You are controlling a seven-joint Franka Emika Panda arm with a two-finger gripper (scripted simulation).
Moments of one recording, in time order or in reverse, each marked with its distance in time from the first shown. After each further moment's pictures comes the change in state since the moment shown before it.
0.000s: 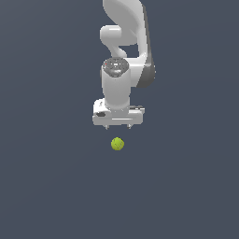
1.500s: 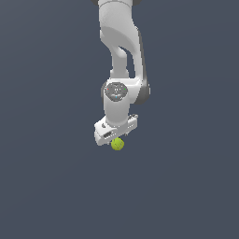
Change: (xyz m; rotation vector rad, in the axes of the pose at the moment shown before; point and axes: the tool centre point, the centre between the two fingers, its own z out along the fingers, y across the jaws) arm 0.021 0.006 0.068 -0.018 0.015 -0.497
